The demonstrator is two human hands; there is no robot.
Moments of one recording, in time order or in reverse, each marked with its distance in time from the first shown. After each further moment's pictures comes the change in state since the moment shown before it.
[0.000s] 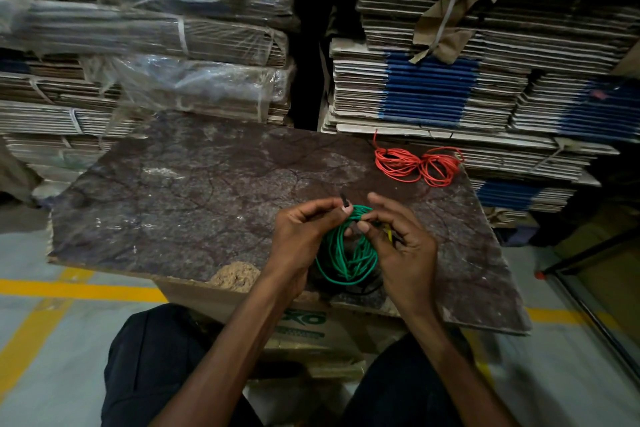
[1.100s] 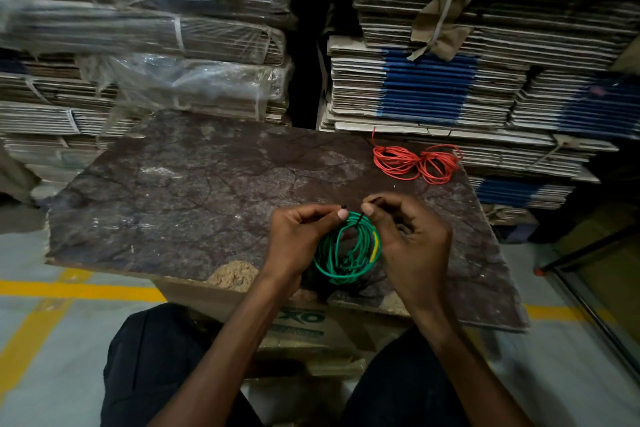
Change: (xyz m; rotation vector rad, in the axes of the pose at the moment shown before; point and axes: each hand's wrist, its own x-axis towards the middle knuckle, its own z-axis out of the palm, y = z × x) left_hand 0.003 -0.005 -0.004 0.171 0.039 0.041; right_hand 0.010 -0.026 -0.005 -0.123 0.067 -0.103
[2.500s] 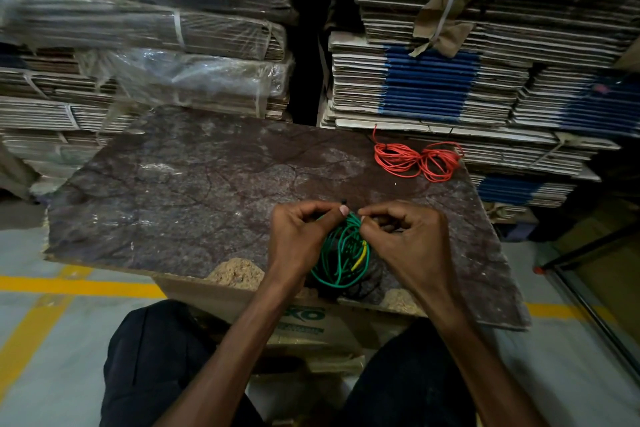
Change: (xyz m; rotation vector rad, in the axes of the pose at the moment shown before) left_hand -0.007 0.002 0.000 0.106 0.020 0.139; right_hand 0.007 -0.001 -0.006 -0.114 -0.216 0.127
